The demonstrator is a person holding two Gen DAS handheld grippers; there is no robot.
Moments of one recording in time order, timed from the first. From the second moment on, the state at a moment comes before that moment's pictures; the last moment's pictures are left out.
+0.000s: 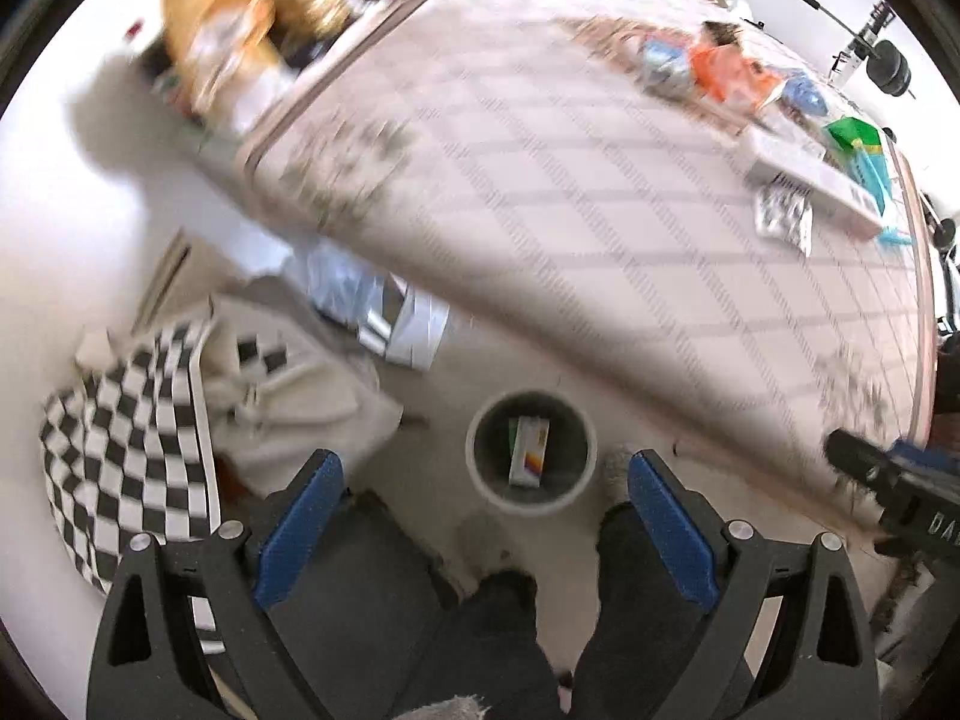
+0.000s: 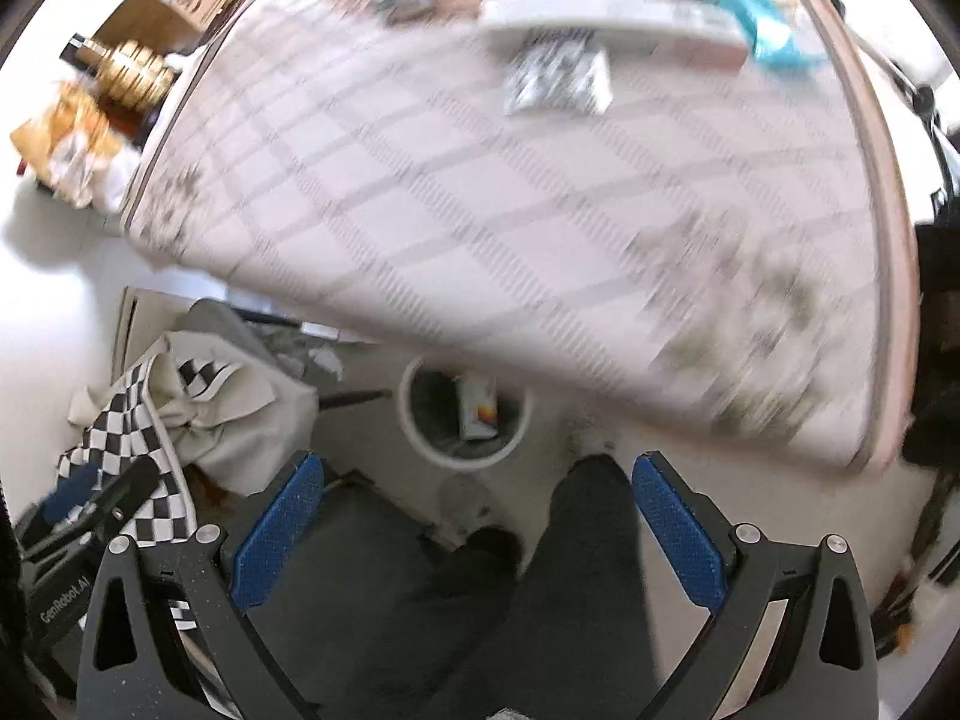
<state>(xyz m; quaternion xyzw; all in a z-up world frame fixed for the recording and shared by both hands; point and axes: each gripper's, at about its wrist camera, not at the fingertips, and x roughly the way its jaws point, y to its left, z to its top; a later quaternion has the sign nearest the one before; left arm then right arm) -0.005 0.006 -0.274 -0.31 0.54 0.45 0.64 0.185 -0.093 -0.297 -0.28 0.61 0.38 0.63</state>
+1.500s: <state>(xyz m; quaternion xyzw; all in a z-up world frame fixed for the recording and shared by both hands) 0.279 0.088 -0.374 -0.39 0.60 0.36 0.60 0.452 0.036 -0.383 -0.34 0.63 0.34 0.61</state>
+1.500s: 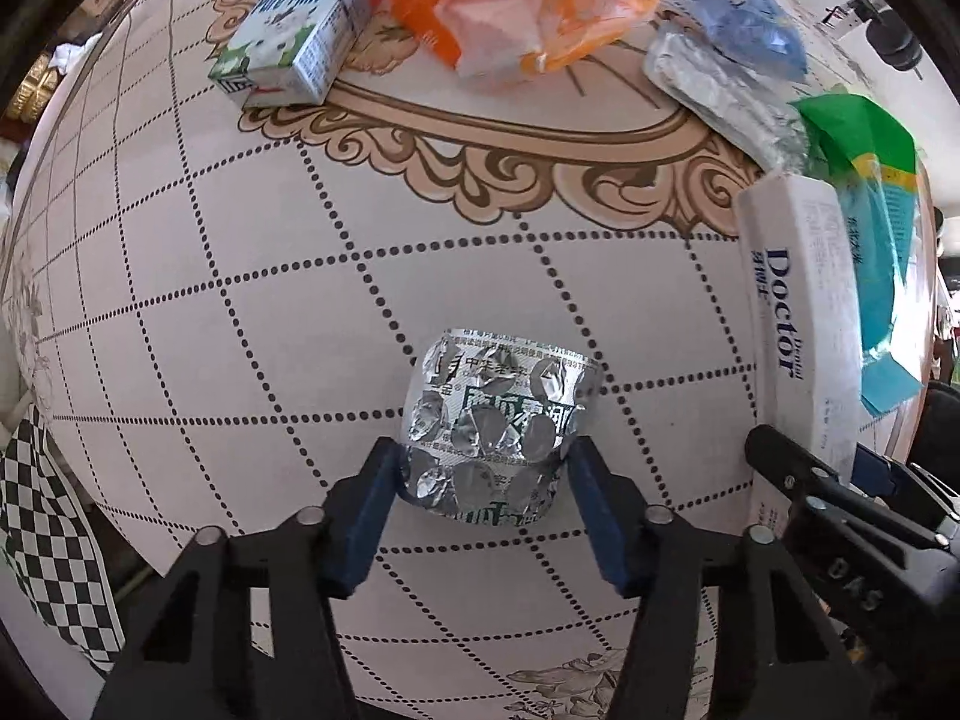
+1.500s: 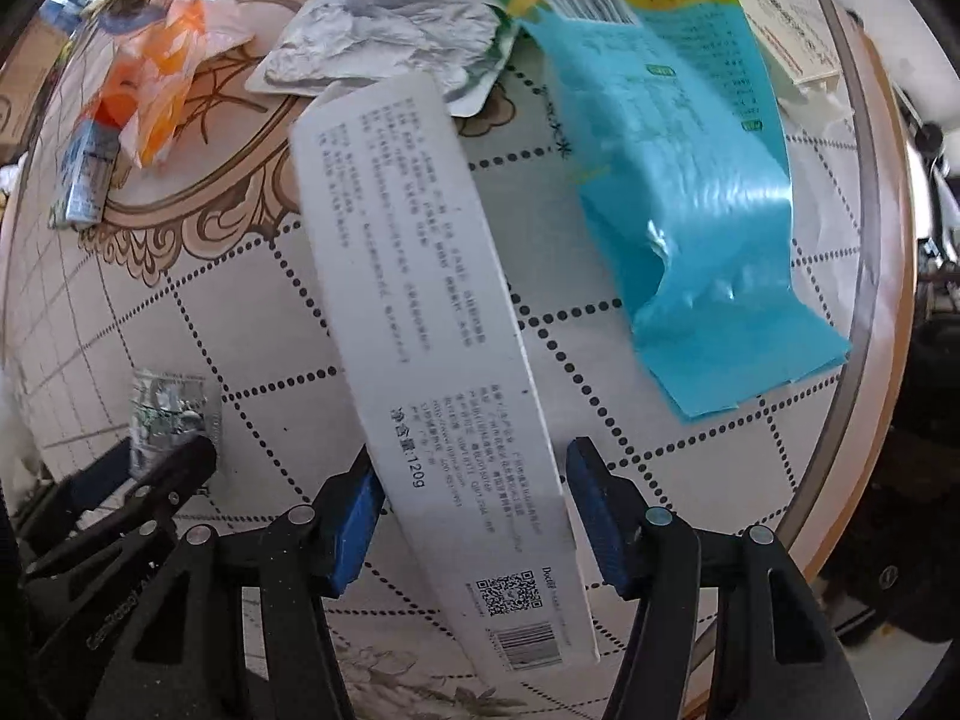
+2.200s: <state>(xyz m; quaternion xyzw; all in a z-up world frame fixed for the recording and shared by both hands) 0.217 0.030 -0.259 -0.33 0.51 0.39 0.70 0.358 -0.034 -0.336 -0.26 0.61 0.41 0.62</state>
